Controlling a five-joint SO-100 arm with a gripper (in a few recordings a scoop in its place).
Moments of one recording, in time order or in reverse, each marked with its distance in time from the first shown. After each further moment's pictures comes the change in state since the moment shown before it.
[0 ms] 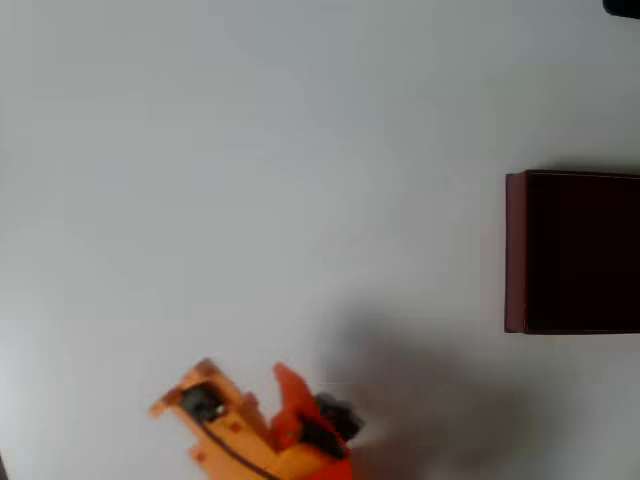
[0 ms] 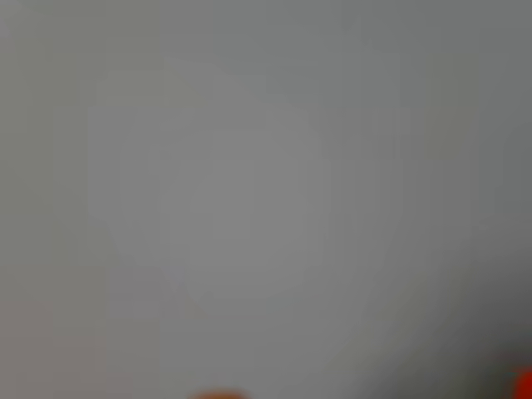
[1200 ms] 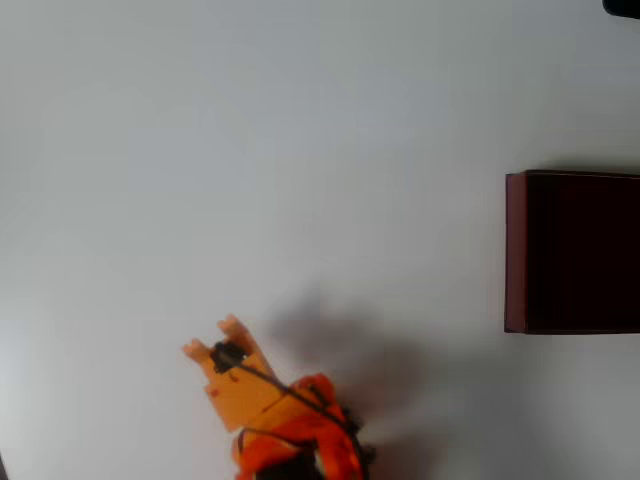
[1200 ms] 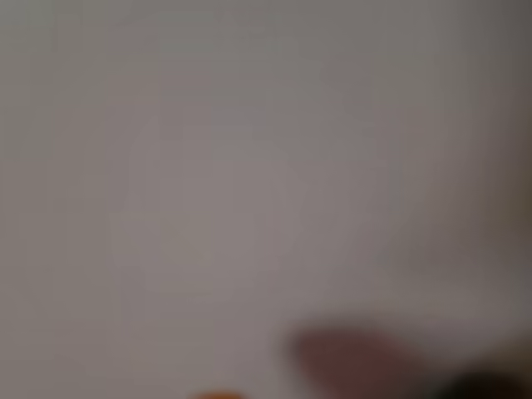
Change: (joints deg) arm 1.8 -35.2 2.3 -13.8 5.3
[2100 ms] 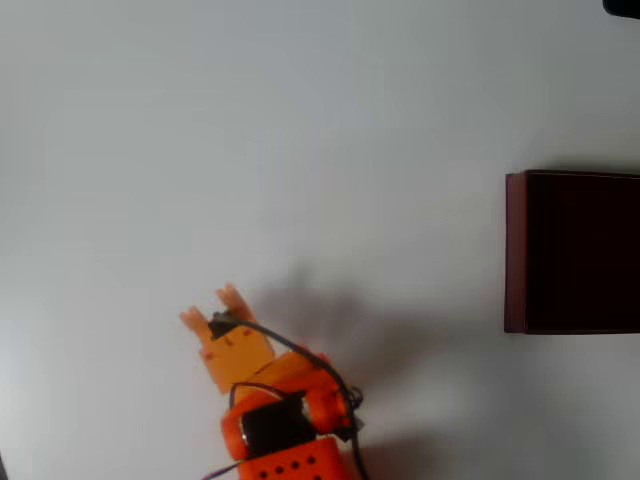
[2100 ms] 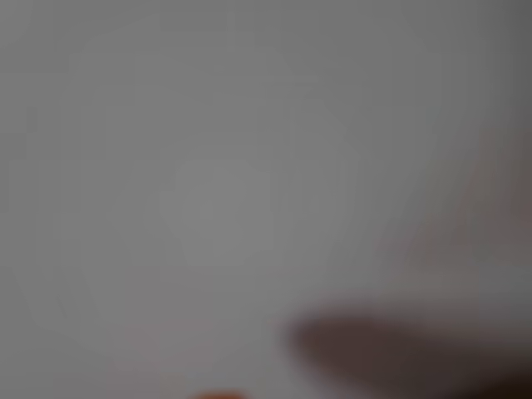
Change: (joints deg) arm 1.8 -18.5 -9.1 -4.1 0.9
